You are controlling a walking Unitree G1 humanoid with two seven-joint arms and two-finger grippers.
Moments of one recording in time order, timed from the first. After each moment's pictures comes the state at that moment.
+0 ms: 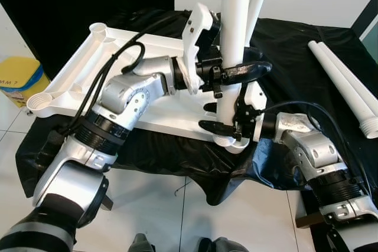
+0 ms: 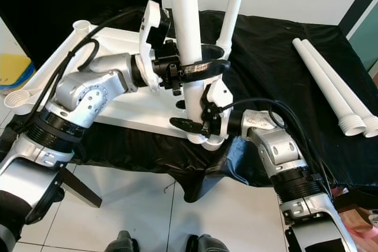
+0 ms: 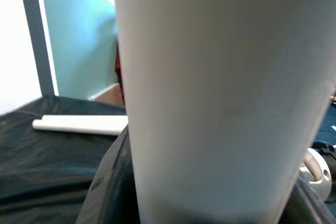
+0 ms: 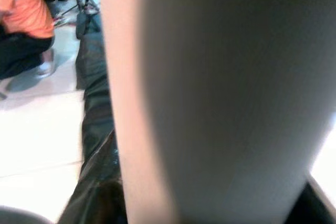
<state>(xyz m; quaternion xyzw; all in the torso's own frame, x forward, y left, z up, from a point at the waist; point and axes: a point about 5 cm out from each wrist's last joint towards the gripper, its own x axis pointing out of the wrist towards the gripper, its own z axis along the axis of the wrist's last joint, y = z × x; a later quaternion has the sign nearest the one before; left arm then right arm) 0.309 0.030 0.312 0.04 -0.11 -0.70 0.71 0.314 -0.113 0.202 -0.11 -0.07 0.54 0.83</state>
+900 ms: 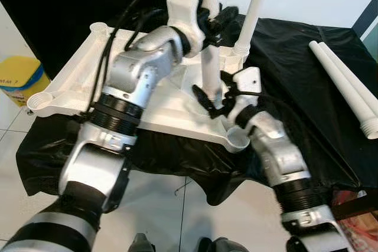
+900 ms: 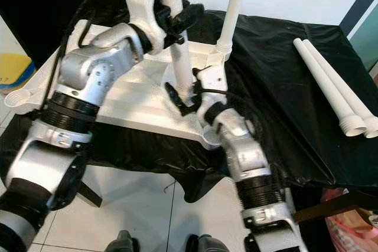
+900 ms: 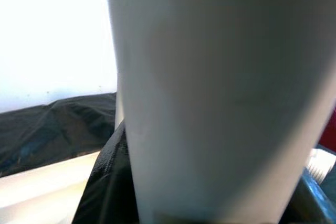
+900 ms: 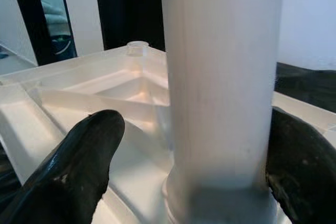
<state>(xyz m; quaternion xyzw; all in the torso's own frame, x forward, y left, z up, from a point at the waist) 0.348 0.023 0.342 -0.02 -0.12 -0.43 0.90 0.327 -0.084 0.204 -0.01 -0.13 0.27 0.95</state>
